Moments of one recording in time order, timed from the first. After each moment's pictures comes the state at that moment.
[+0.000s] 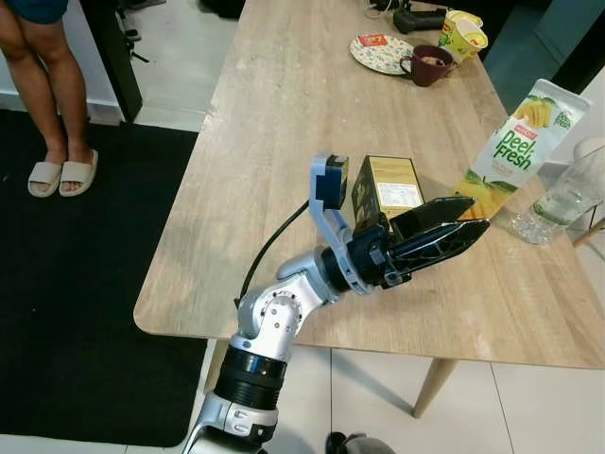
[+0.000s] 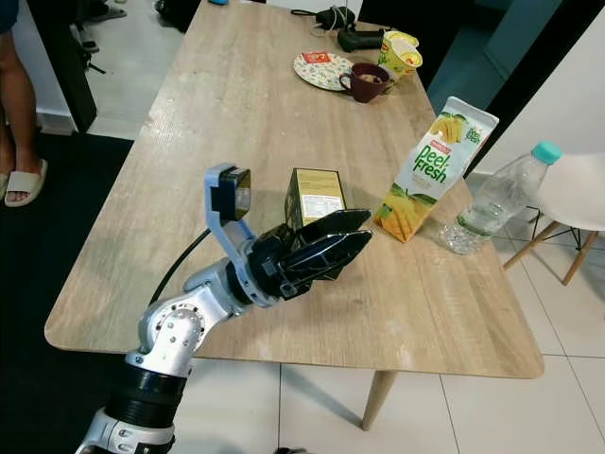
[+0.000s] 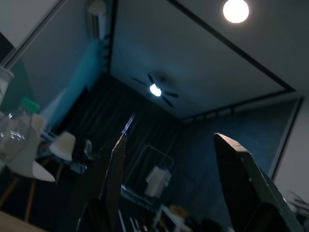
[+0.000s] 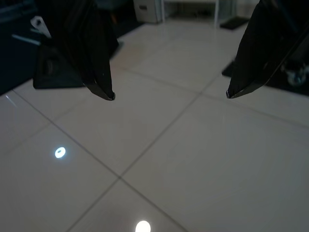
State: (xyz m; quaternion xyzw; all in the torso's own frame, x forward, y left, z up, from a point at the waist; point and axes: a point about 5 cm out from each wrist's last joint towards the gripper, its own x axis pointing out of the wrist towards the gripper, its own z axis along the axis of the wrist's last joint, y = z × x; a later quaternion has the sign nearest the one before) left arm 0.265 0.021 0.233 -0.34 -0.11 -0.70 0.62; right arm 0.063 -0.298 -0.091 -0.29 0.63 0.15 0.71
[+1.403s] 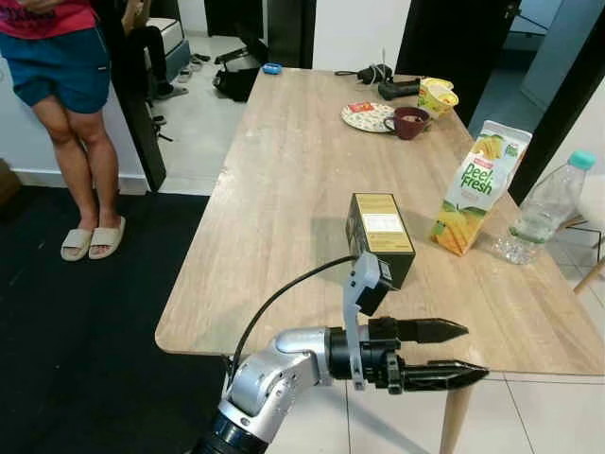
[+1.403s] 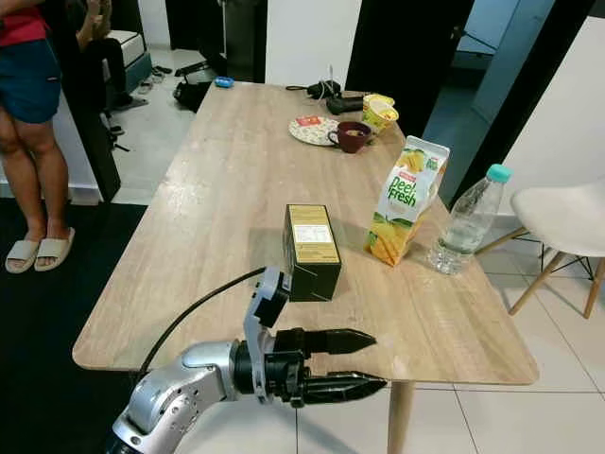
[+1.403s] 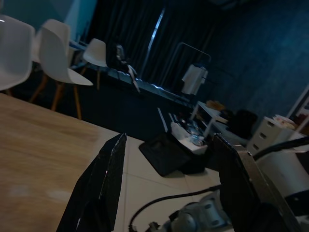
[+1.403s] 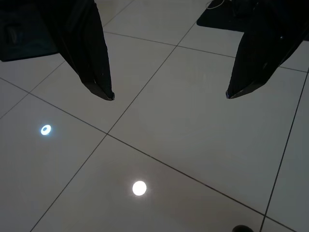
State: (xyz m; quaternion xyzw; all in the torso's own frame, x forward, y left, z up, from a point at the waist) left arm 0.233 0.017 0.146 -0.19 0.03 -0.71 0.68; right arm 0.081 -0.262 -0.103 -0.24 0.63 0.13 0.72
